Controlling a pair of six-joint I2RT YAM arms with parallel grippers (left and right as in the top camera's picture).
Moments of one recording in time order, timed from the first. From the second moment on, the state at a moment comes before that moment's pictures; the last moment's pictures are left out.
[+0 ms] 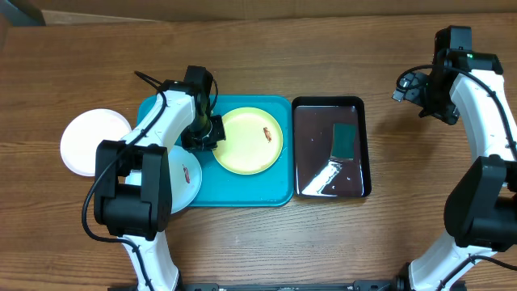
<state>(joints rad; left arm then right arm) -0.16 2.03 1.42 -0.96 0.10 -0.39 -0.14 1.91 1.61 -1.01 0.06 0.36</state>
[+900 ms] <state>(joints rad) -0.16 2.03 1.42 -0.94 0.09 -0.39 0.17 1.91 1.61 -1.26 -0.23 0.27</state>
